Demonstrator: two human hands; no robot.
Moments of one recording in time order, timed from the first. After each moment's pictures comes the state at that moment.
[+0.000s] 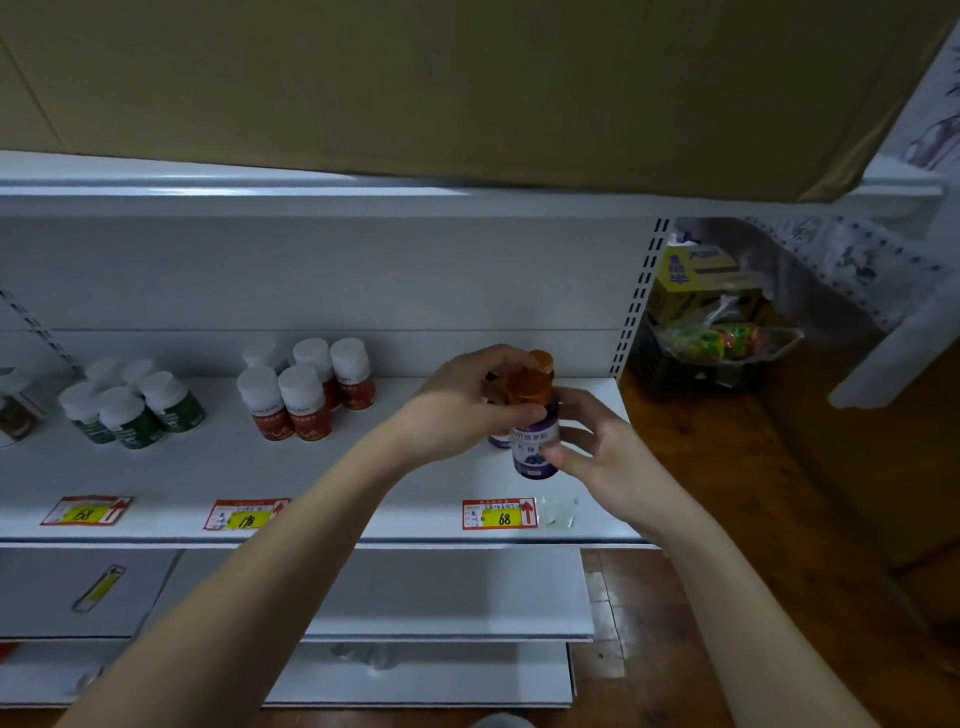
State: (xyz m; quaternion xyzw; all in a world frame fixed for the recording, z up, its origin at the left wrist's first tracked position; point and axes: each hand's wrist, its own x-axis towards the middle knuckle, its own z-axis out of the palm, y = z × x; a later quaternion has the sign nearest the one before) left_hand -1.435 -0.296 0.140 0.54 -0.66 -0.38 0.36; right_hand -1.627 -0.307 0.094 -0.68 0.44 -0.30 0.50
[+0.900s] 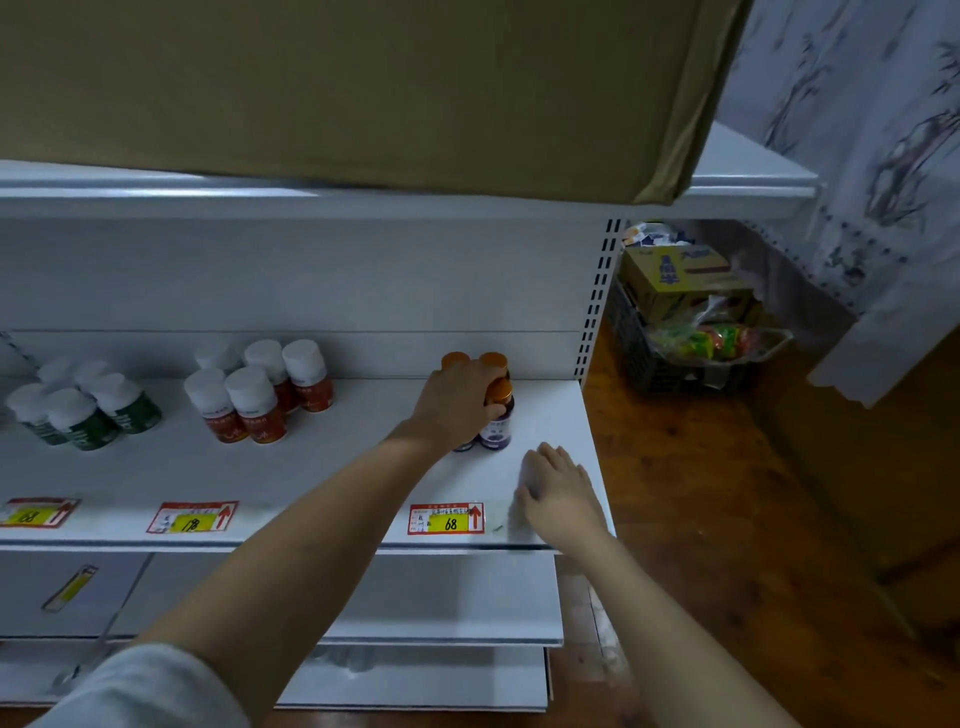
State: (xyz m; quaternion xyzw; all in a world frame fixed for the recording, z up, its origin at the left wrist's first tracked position) left_hand -1.481 -0.387 0.060 0.66 -0.74 -0.05 0.13; right_hand -1.654 -0.356 -0.025 -0.79 0.57 -0.06 0.24
